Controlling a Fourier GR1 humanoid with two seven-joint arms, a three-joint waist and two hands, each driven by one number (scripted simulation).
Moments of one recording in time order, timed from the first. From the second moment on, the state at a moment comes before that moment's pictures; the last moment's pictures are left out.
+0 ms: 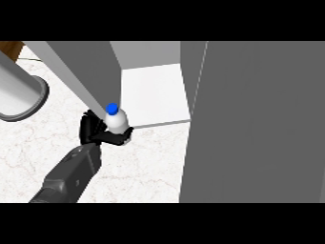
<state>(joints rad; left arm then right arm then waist) -0.74 0.09 0.08 -0.05 0.45 0.20 -0.93 0.18 -0.38 -0.38 -2.23 -0.65 0.26 0.19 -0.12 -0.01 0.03</state>
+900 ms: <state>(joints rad) -0.74 0.09 0.13 0.00 0.50 0.24 -0.96 0.16 -0.41 -0.42 -2.18 -0.70 0.30 0.18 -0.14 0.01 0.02</state>
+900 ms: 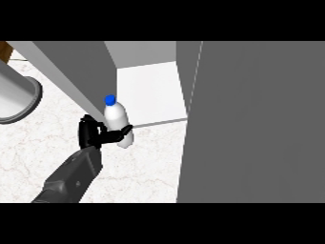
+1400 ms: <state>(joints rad) -0.70 0.08 0.13 0.00 0.50 0.34 -0.87 0.14 -0.41 -0.41 -2.16 -0.71 0.32 0.17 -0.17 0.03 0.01</state>
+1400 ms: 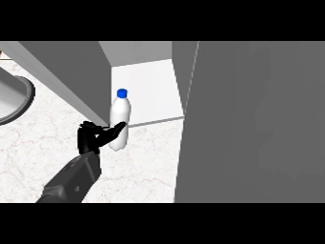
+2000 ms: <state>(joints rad) -0.71 0.16 0.04 0.00 0.42 0.37 -0.81 0.13 -0.42 -0.40 -2.15 -0.72 0.34 0.17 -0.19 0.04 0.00</state>
